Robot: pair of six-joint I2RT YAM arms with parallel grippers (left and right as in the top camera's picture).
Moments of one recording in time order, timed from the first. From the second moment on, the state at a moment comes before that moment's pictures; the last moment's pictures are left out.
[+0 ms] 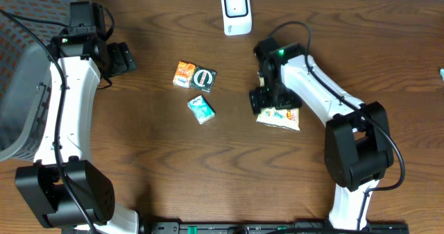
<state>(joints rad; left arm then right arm) 0.10 1.71 1.57 -1.02 -0.18 -0.28 0.41 2.04 1.60 -1.17 -0.02 0.28</state>
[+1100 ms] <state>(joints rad) 0.10 1.71 1.57 -1.02 -0.18 -0.28 0.39 2.04 1.70 -1.00 0.17 0.28</state>
